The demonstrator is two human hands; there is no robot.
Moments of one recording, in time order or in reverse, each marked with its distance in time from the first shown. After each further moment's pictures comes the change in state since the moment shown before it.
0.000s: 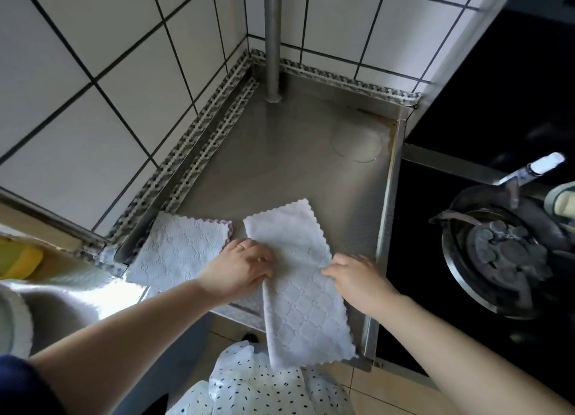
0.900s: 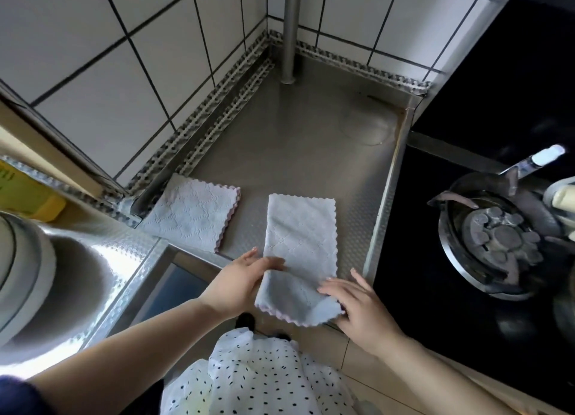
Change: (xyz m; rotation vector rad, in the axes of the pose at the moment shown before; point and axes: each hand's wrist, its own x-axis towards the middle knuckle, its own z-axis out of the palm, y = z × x) left_hand -0.059 0.079 0.020 -0.404 0.100 -0.269; right_hand -0.098 -0.024 0.055 0.225 0.245 -0.134
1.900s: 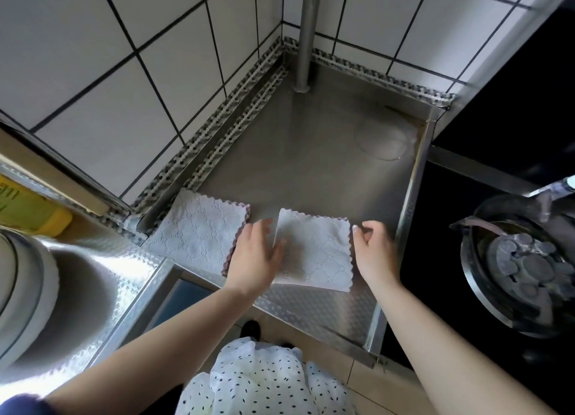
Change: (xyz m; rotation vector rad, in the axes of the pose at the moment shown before) left_hand 0.070 -0.001 -0.018 -0.132 0.283 -0.533; right_hand 0.131 0.018 -0.040 0.270 0.358 0.778
